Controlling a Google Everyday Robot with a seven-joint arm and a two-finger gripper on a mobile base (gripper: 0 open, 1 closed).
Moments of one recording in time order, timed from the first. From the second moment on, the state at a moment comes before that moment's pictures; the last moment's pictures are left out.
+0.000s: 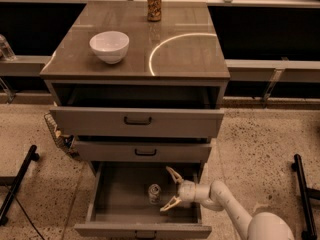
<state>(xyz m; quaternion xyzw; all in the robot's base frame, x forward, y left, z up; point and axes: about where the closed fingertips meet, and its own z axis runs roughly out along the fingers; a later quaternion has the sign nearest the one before) 0.570 -0.028 0.274 -0.50 0.48 0.40 0.60</state>
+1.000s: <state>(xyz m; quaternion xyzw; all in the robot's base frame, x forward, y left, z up) 0.526 -0.102 0.317 -0.49 0.51 0.36 0.61</state>
